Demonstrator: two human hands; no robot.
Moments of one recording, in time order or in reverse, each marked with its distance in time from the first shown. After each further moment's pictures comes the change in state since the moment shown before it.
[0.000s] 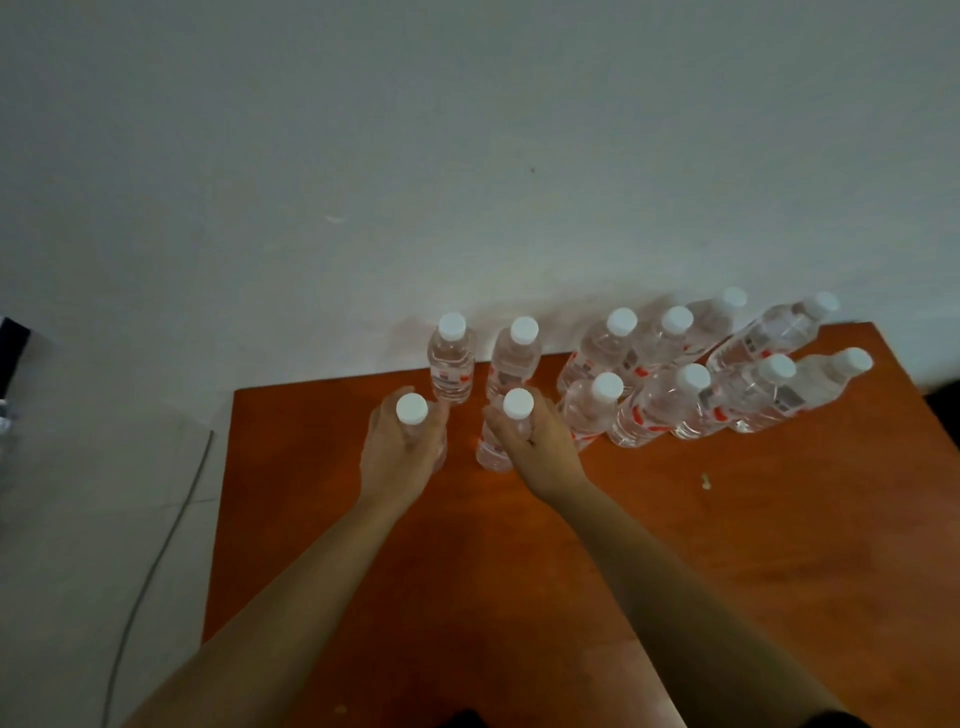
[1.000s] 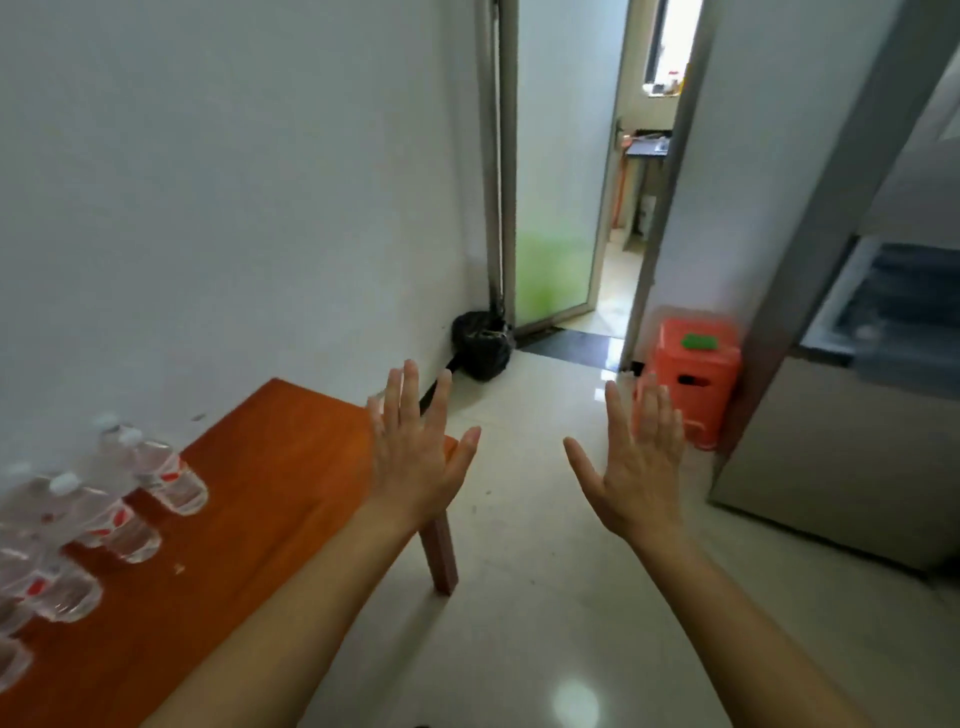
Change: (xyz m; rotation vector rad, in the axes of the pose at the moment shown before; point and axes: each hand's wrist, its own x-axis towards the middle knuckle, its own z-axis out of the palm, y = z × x) left_hand -0.624 0.298 0.364 0.538 -0.403 1.478; right_hand -0.682 0.286 -0.485 -0.728 1.198 0.546
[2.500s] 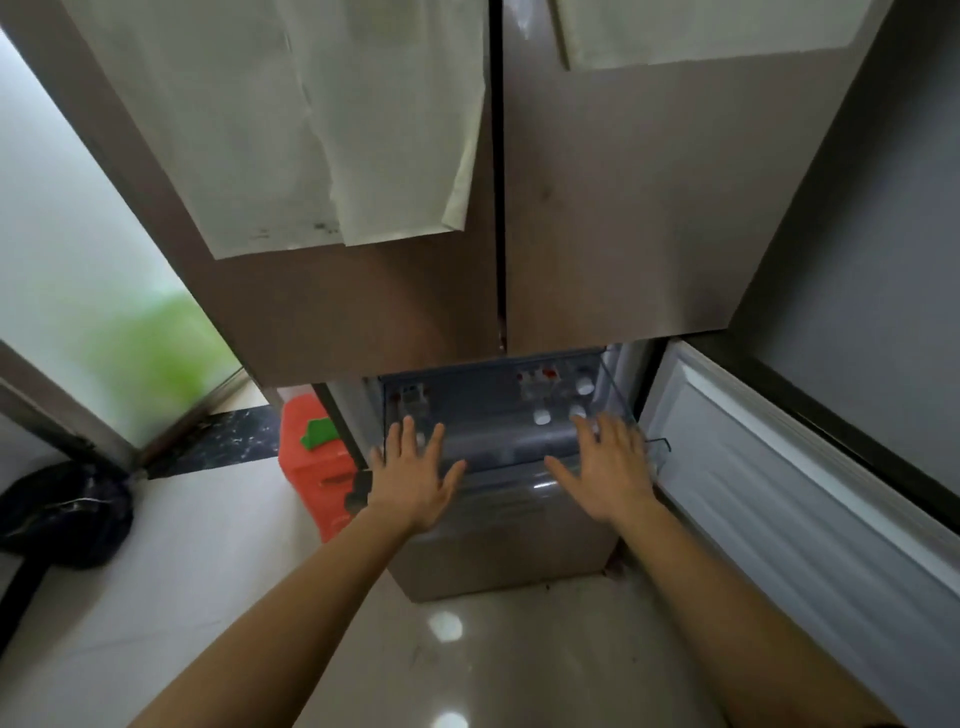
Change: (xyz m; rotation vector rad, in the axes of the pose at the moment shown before) left_hand 0.441 0.843 0.393 0.028 -0.658 0.449; right_hand 0.311 0.887 -0.117 -0.325 -0.432 0.591
